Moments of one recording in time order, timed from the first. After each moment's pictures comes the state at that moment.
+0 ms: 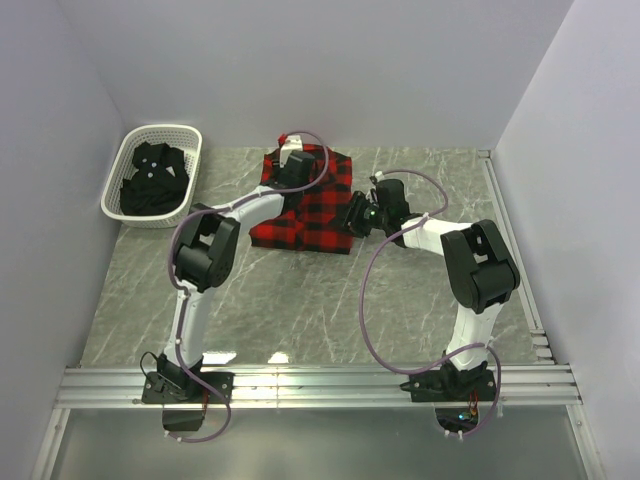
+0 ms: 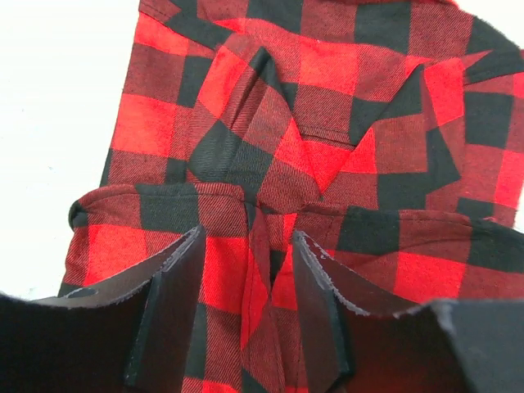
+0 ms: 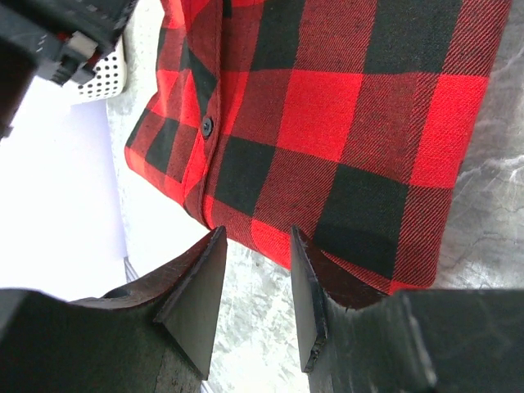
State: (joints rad) left arm -0.52 2.20 1.68 -0.08 -0.52 -0.40; right arm 0.35 1.87 1.05 0.22 -0.48 0.85
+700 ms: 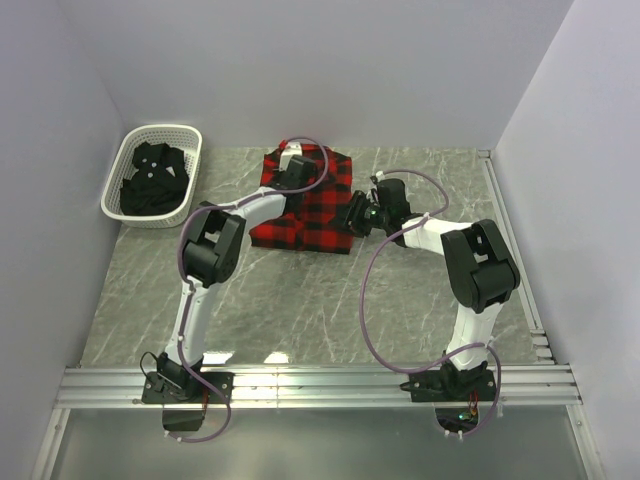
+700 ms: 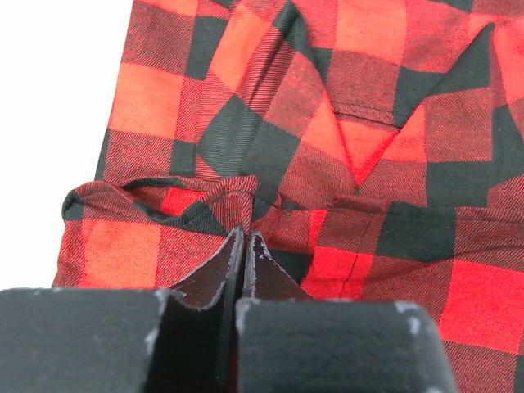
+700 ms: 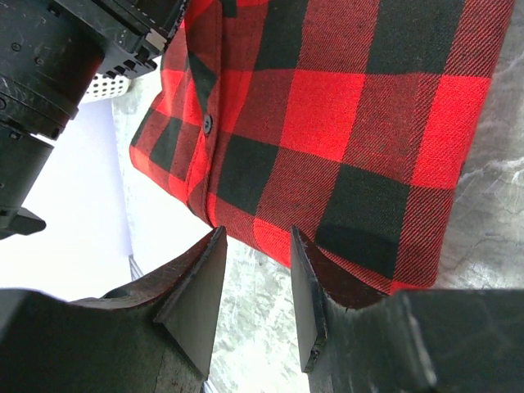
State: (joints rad) left arm -0.50 2.28 1.73 -0.13 -0.54 -0.39; right arm 0.35 1.87 1.05 0.23 -0.50 0.86
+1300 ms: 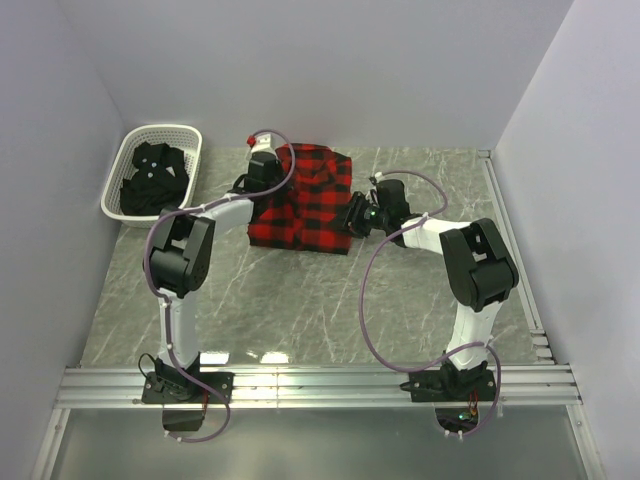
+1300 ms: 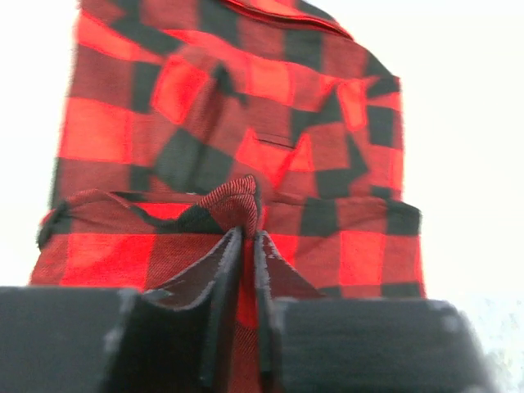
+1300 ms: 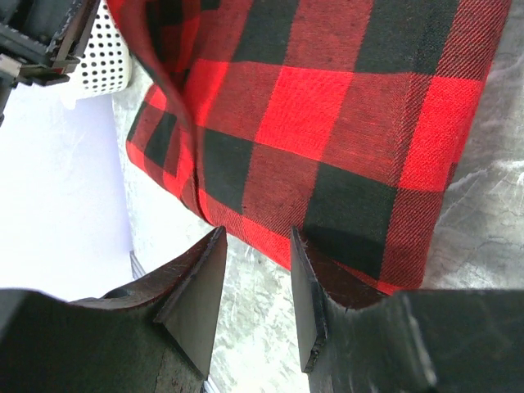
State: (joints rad) left arm -0.38 2.05 1.41 0.21 -0.14 -0.51; right arm 0.35 1.89 1.05 0.23 -0.51 0.86
